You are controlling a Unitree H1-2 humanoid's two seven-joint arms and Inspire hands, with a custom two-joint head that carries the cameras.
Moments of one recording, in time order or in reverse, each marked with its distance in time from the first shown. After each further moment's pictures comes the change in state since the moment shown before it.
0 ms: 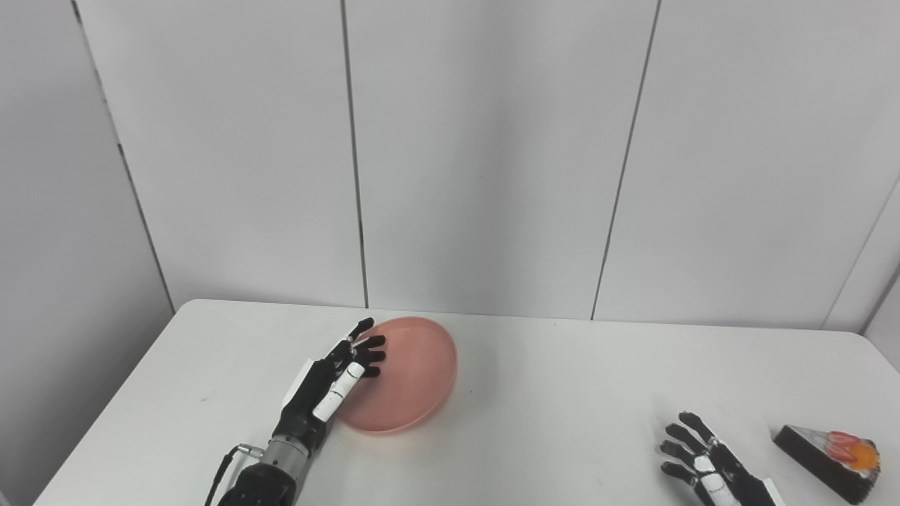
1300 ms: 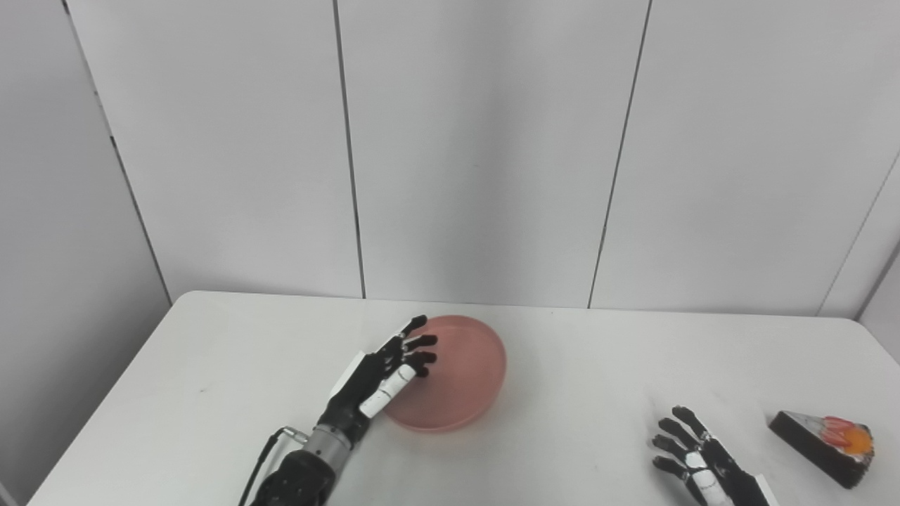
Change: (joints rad) left arm -0.052 -0.076 -0.101 0.073 0.060 -0.049 -0.012; right arm 0.043 0.022 0.009 -0.058 -0.010 0.028 -0.025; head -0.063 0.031
